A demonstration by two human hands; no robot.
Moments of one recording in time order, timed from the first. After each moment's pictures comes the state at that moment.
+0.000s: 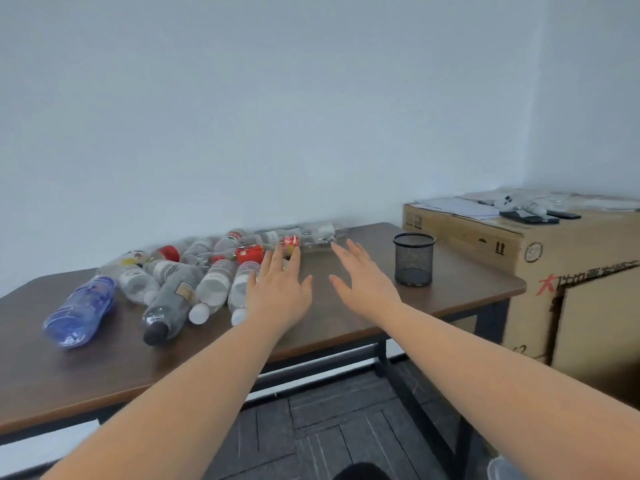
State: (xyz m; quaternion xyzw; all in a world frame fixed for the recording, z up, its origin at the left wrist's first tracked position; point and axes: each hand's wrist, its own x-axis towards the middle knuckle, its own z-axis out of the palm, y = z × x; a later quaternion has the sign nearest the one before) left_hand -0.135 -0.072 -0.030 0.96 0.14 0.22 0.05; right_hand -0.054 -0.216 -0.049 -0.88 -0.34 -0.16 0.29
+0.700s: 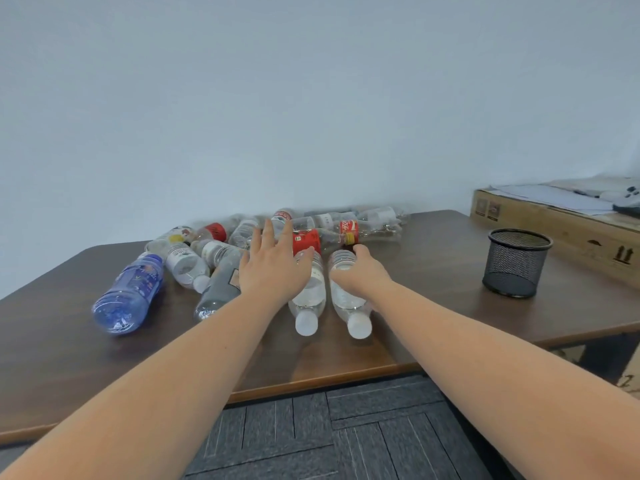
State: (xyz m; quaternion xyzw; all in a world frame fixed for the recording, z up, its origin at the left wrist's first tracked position) left_hand -0.107 0.063 -0.024 0.94 0.24 0.23 0.09; right_hand -0.012 -0.057 -0.049 -0.90 -0.18 0.06 0.39
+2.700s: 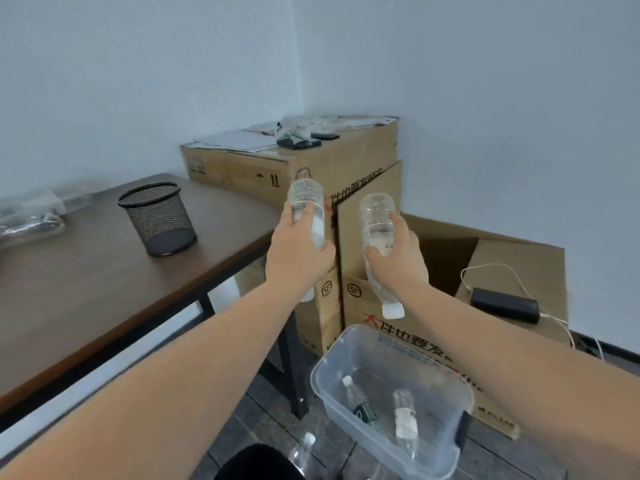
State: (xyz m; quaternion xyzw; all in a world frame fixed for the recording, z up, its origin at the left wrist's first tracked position) left_hand 0.004 -0.410 -0.108 0.93 -0.16 0.15 0.30; right_hand -0.034 -0.565 -0.147 -0.85 0.17 -0.24 0.44
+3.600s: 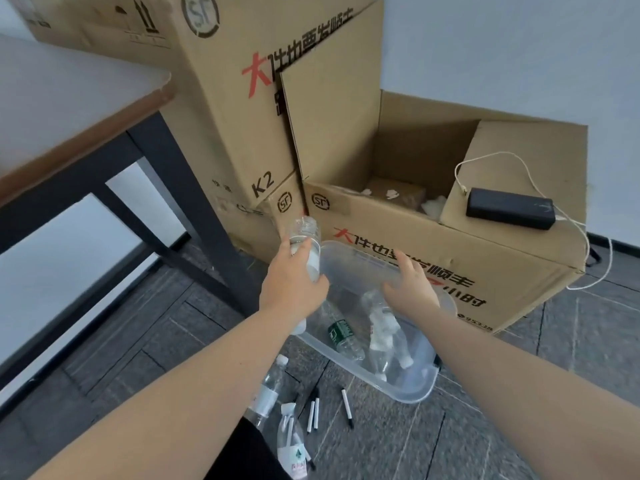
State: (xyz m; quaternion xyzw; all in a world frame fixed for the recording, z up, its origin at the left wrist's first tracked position) left_hand 0.035 -0.473 -0.330 0.97 -0.15 -0.10 0.19; right_hand -0.024 -0.667 -0.418 -0.88 0.29 0.06 0.36
